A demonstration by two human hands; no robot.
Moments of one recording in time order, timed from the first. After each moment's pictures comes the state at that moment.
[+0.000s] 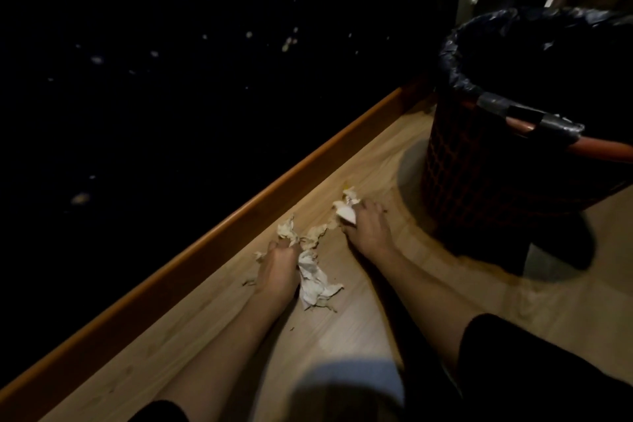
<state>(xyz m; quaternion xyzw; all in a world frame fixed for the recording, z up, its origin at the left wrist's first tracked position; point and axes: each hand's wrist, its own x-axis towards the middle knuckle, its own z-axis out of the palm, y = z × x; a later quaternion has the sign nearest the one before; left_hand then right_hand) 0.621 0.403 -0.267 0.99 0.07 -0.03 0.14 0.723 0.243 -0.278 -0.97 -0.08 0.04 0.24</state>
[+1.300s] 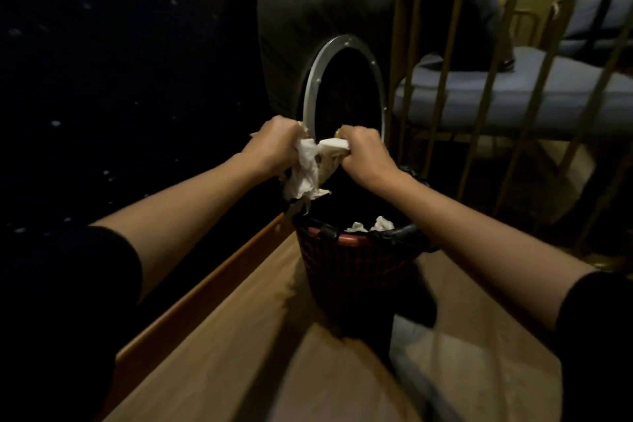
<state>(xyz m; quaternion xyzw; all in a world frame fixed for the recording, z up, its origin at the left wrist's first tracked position) 0.760 0.206 0.103 0.94 -0.26 0.23 0.06 0.737 0.037 0.071 -0.91 -0.14 -0.30 0.25</state>
